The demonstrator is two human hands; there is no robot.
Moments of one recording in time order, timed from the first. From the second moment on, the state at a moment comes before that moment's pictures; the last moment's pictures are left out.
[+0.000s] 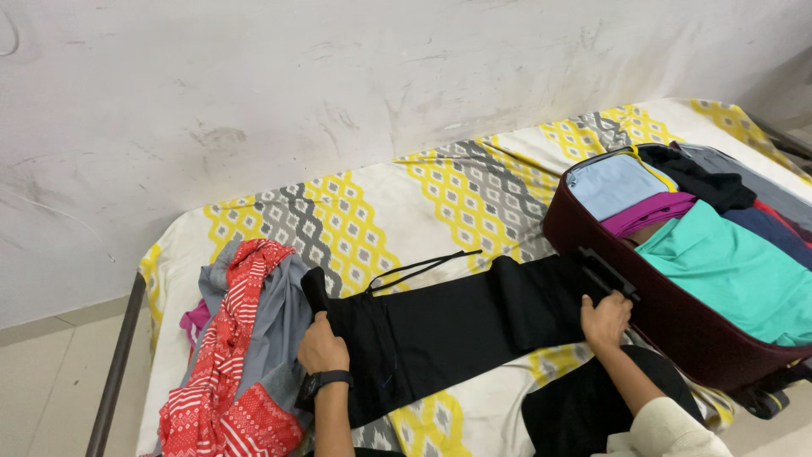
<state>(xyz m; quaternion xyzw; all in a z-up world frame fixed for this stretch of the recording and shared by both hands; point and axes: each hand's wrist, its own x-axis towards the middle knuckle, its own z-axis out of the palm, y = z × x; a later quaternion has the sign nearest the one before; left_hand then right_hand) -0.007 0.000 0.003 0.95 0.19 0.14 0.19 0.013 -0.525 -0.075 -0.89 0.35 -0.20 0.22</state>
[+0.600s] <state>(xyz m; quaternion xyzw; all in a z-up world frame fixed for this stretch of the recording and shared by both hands) -0.012 -0.007 0.011 0.96 0.16 0.14 0.19 -0.018 -0.435 -0.042 -0.97 -0.21 0.10 -0.07</state>
